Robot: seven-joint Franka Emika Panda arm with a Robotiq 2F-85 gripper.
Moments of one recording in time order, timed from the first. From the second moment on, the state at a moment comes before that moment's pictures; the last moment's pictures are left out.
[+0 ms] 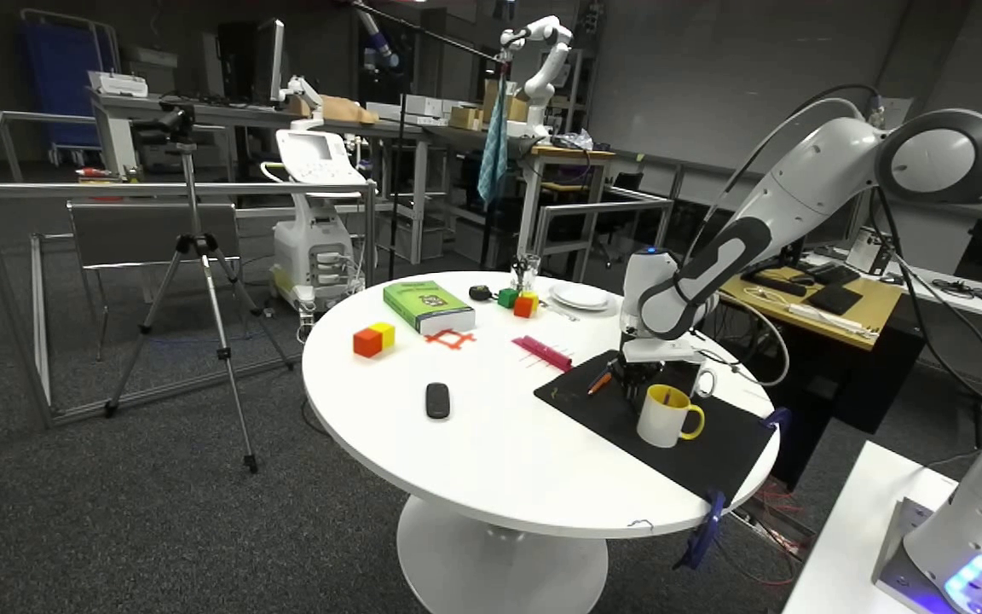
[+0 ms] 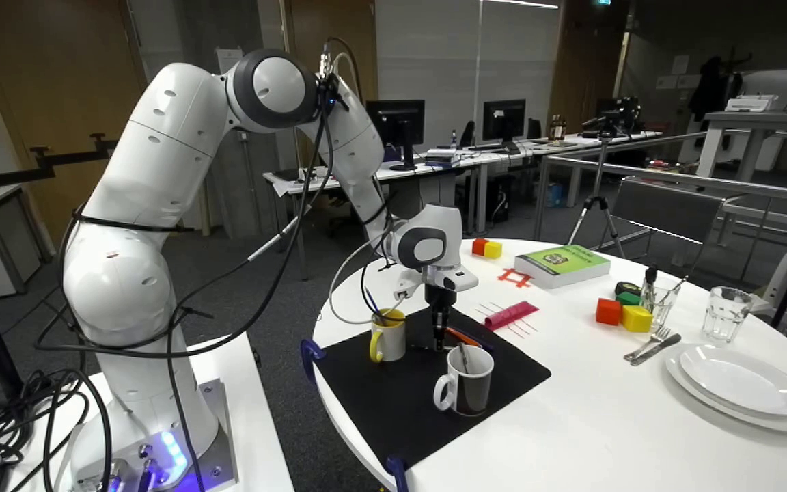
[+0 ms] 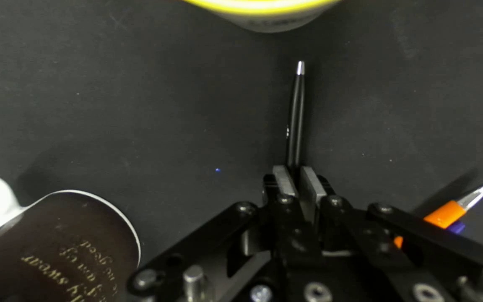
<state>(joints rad) 0.21 0.59 -0.18 -2.07 0.00 2.59 0.71</state>
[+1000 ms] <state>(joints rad) 0.23 0.56 -0.20 -2.07 -0.13 2.59 0.71</state>
